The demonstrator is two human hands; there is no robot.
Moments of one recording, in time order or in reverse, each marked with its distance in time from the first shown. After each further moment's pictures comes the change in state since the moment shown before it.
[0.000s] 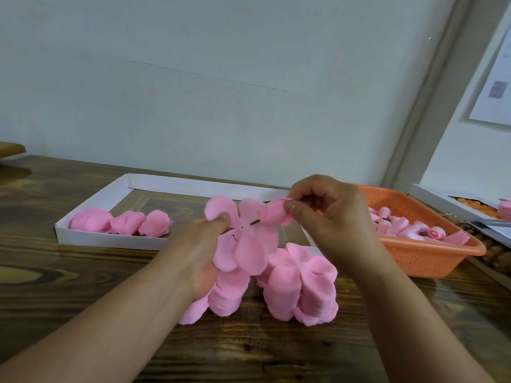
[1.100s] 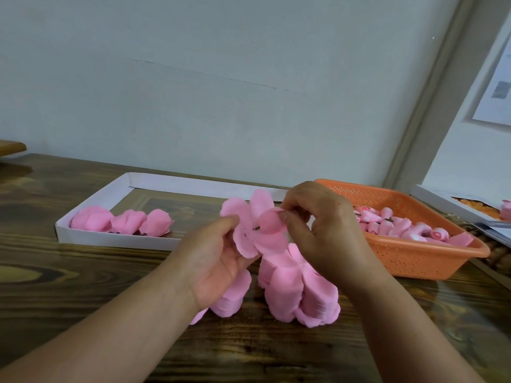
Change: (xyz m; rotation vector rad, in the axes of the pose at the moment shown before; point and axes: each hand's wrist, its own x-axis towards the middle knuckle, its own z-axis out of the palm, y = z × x) left_hand -0.015 0.000 0.010 -0.359 -0.246 -0.123; right_hand -0.005 0.000 0.009 -0.323 -0.054 -0.225
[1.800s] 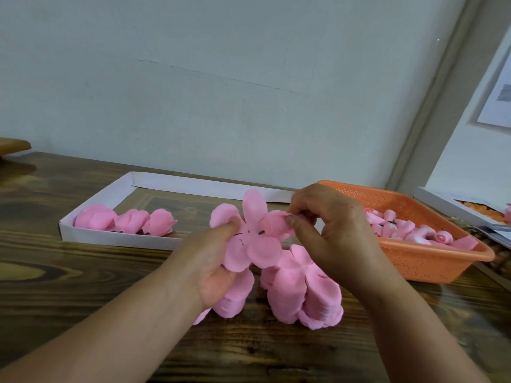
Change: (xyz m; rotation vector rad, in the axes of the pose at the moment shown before) left_hand 0.002 -0.001 -0.004 0.074 0.117 0.057; right_hand -0.002 0.002 -0.005 0.023 -0.001 -0.061
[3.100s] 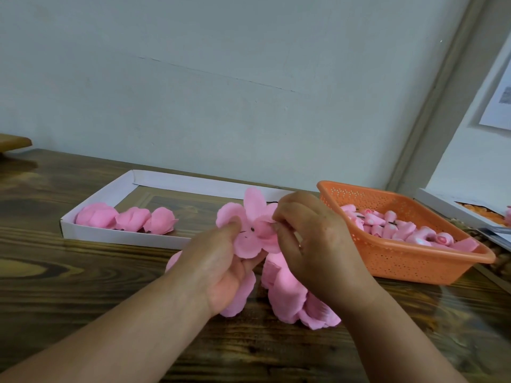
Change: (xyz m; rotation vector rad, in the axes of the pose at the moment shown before) left_hand -0.007 -0.004 0.007 -0.116 -0.006 -0.019; right_hand -0.004 -0.016 0.019 -0.192 0.026 -0.103
